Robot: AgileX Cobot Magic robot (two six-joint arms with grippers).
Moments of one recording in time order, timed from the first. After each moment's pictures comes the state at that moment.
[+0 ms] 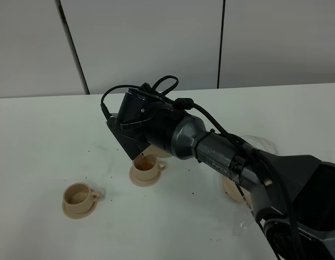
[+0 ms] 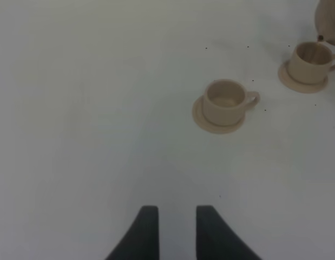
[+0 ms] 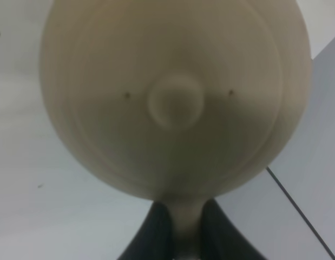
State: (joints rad) left arm 0.03 0.01 -0.51 0.03 1.04 0.03; right arm 0.86 2.44 -2.22 -0.73 1.16 -1.13
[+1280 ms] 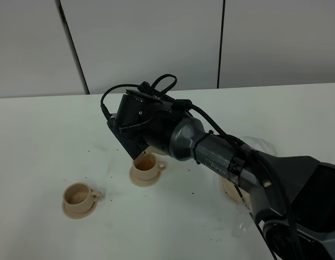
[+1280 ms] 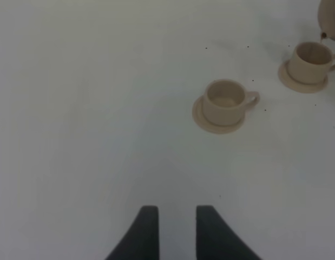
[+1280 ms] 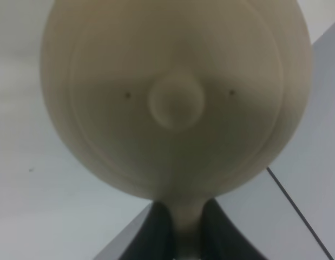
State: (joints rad) left arm 0.03 0.01 -0.51 0.03 1.04 0.03; right arm 0.87 2.44 -2.22 -0.78 1.17 -1.14
